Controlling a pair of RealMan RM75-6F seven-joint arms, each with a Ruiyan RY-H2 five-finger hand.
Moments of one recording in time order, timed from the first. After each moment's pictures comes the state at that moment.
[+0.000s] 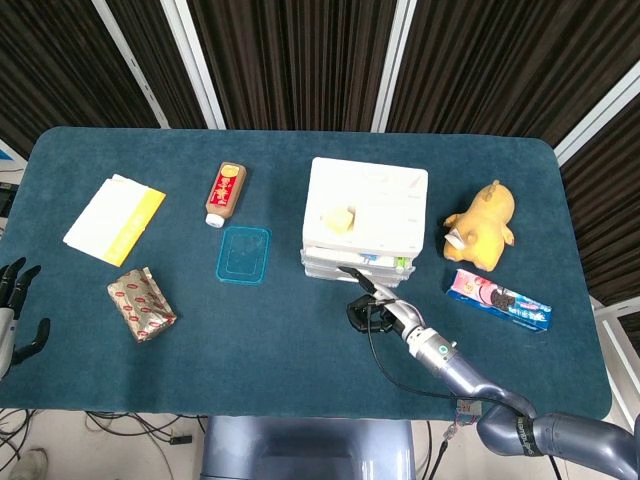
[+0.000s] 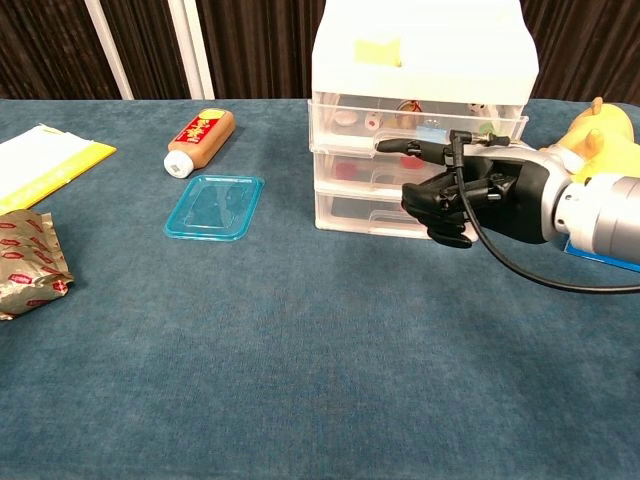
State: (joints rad) left arm -0.10 -1.05 -0.07 -1.71 1.41 1.47 0.13; right arm 0.68 -1.47 0.15 -1.52 -1.50 0.81 1.13
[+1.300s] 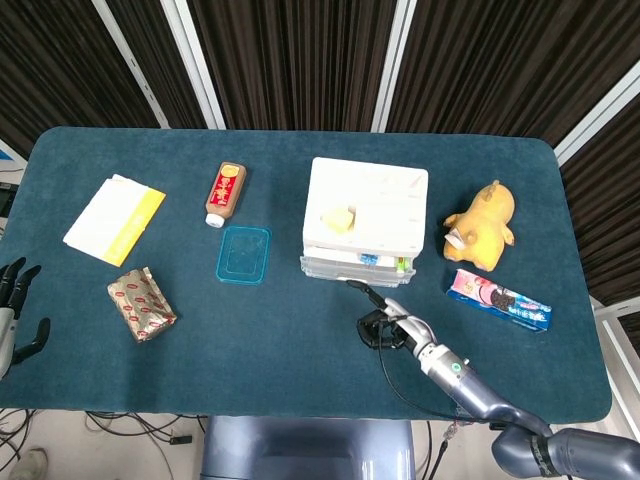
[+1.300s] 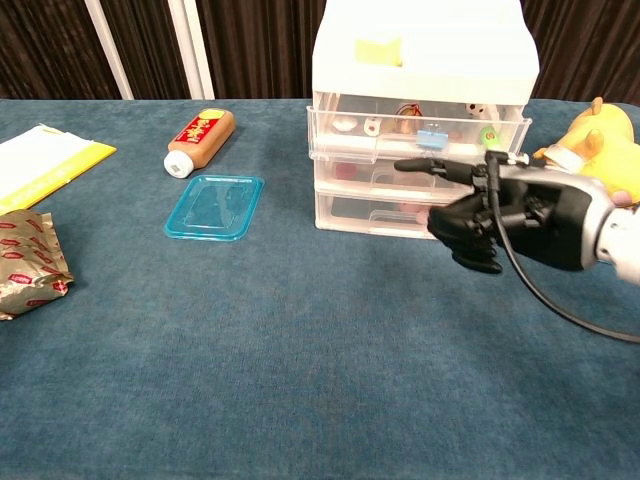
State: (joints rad) left arm -0.10 -1.06 -0.08 -1.71 1.41 1.47 0.13; right arm 0.63 -1.42 0.04 -1.59 -1.53 0.91 1.12
